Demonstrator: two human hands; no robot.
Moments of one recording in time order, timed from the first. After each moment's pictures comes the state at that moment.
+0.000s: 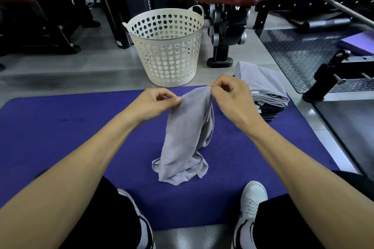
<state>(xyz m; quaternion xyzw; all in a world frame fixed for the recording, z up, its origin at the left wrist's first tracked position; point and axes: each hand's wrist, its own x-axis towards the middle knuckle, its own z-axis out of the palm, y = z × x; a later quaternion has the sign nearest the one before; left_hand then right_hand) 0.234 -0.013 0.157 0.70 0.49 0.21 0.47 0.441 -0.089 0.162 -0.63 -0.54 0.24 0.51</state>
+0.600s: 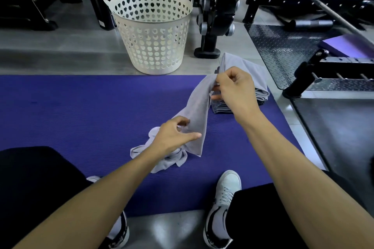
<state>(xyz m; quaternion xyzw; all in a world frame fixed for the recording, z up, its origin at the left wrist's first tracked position) 0.314 -0.085 0.040 0.70 0.51 0.18 0.47 0.481 -0.104 0.160 -0.68 -0.40 0.28 0.55</state>
